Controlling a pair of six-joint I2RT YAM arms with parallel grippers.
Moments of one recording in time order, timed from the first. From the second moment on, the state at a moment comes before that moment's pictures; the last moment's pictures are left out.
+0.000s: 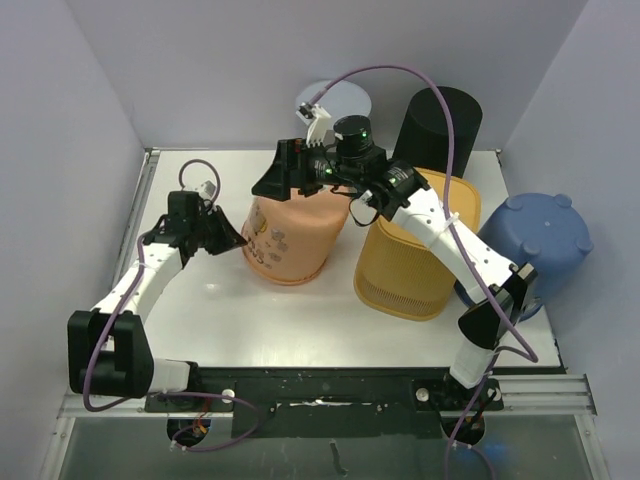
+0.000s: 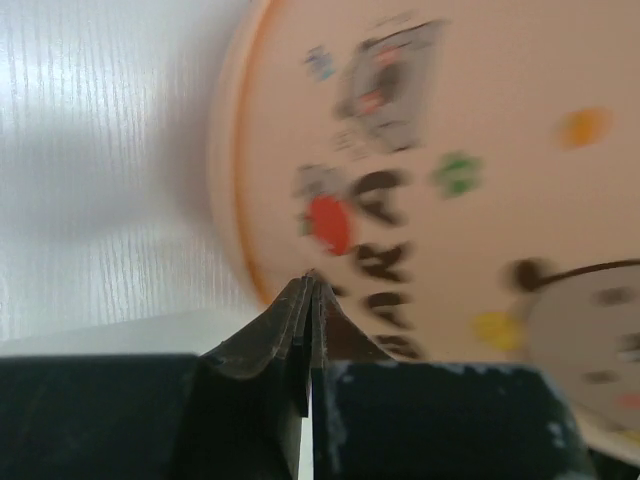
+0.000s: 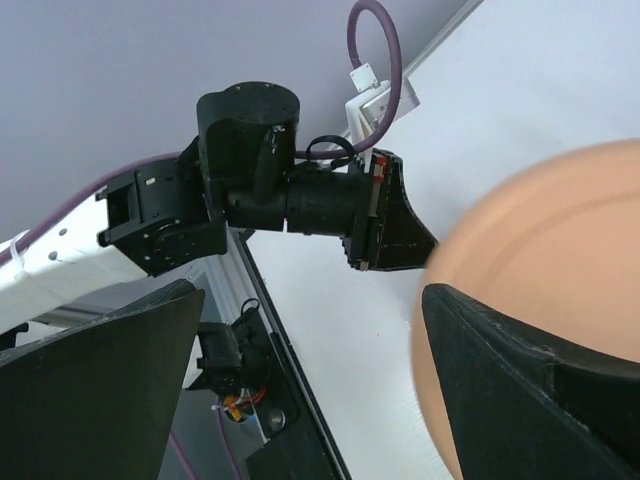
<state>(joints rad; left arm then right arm) -0.10 1.36 0.93 -0.36 0.36 -0.54 0.72 1.74 1.91 -0.45 -0.46 0.51</state>
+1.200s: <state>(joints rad) -0.06 1.24 1.33 -0.63 0.03 -0.54 0.37 1.29 1.70 -0.73 0.48 0.25</state>
